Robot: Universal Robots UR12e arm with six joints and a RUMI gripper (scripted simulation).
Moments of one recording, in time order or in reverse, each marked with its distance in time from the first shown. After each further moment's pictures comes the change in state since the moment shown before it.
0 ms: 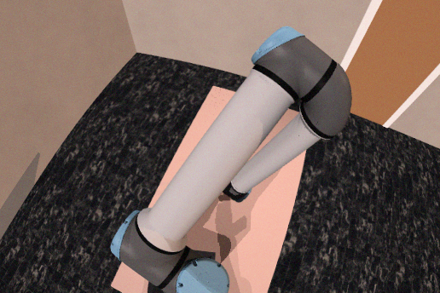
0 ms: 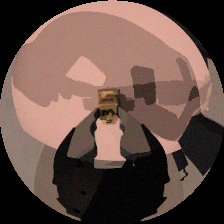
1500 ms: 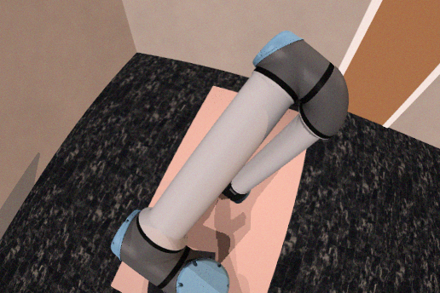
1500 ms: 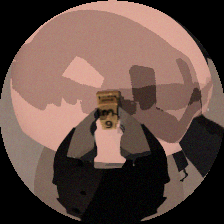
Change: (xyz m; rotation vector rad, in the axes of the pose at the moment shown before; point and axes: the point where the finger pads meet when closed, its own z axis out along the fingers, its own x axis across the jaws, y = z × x) arm 0.000 0.000 0.016 0.000 0.000 0.000
